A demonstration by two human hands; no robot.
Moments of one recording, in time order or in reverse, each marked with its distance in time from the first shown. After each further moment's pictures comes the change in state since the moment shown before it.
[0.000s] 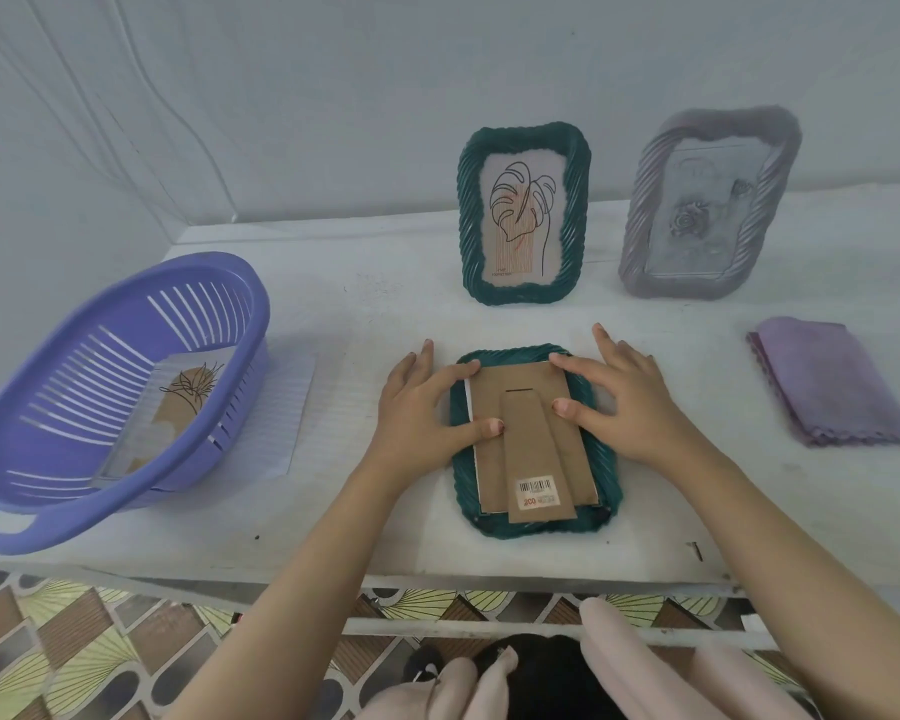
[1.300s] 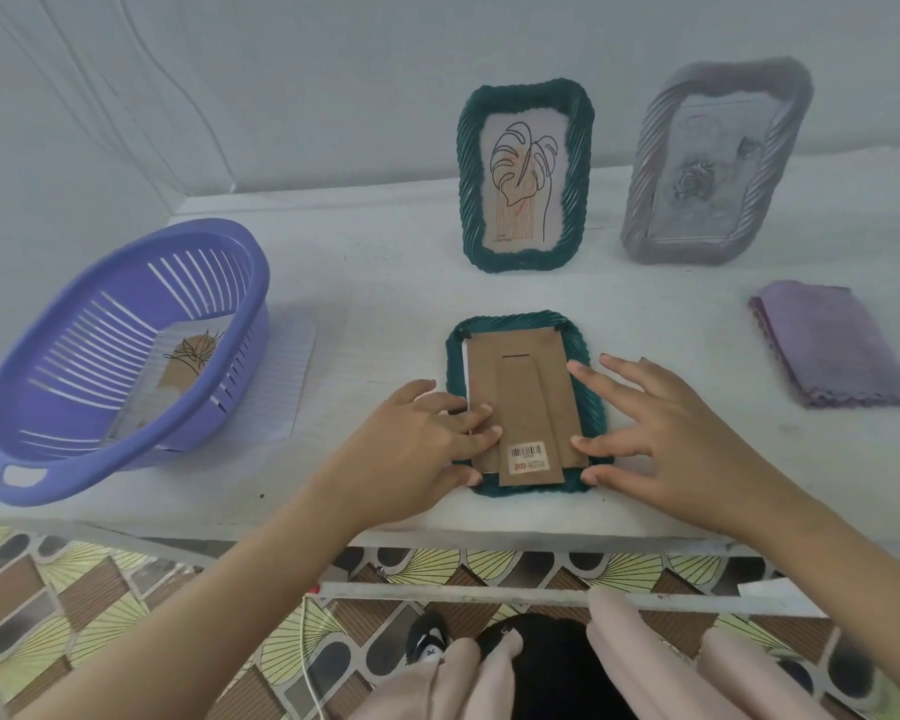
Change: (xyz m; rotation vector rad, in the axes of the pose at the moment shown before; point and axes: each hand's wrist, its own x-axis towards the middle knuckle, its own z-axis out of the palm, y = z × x) left_hand -0.056 0.012 -0.027 0.786 -0.228 0.655; right_hand -0.076 -0.005 -0.014 -0.218 0.006 -0.448
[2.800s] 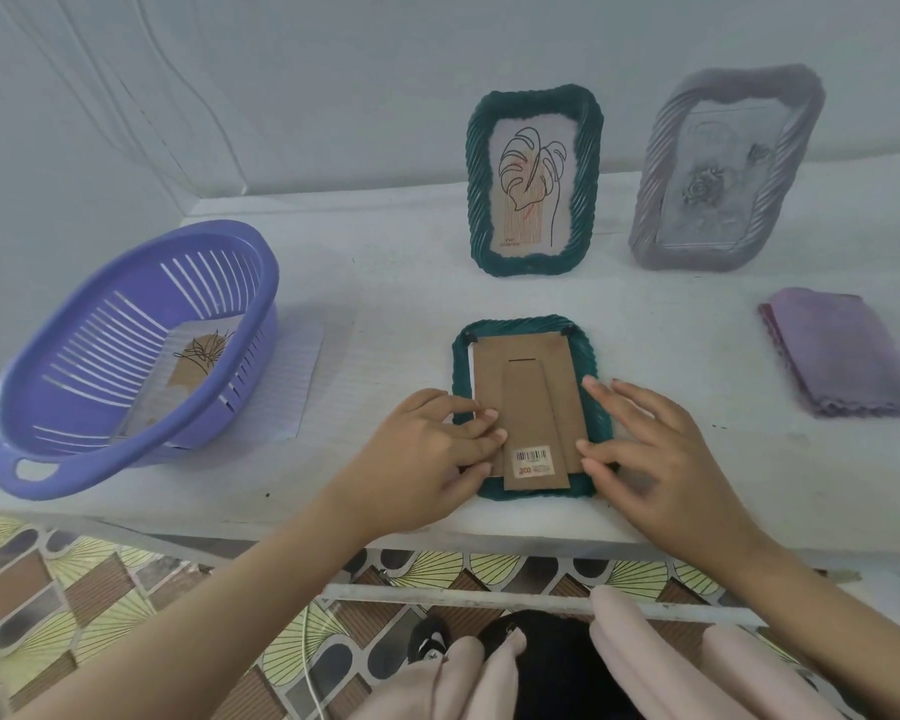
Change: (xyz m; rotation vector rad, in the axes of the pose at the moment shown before) left_hand -0.001 0.006 0.017 -0.182 0.152 -0.061; right_hand -0.010 -0.011 0.030 0.164 0.301 0.067
